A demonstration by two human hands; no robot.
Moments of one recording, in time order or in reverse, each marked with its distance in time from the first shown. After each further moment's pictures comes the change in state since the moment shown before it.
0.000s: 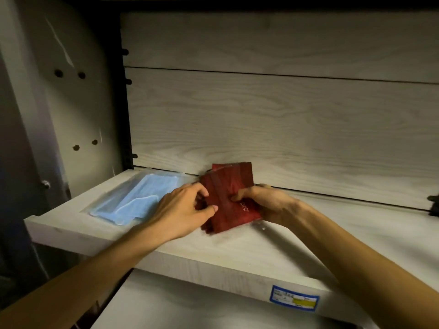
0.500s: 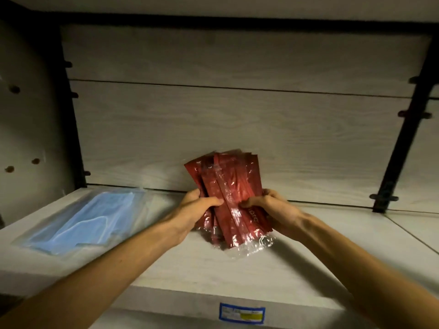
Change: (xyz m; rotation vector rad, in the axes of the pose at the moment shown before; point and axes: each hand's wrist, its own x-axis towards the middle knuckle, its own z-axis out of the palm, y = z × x) left_hand 0.050 0.099 0.060 -1.009 -0.248 -0.325; right_hand -0.046 0.004 -0.102 0.031 0.106 -0.189
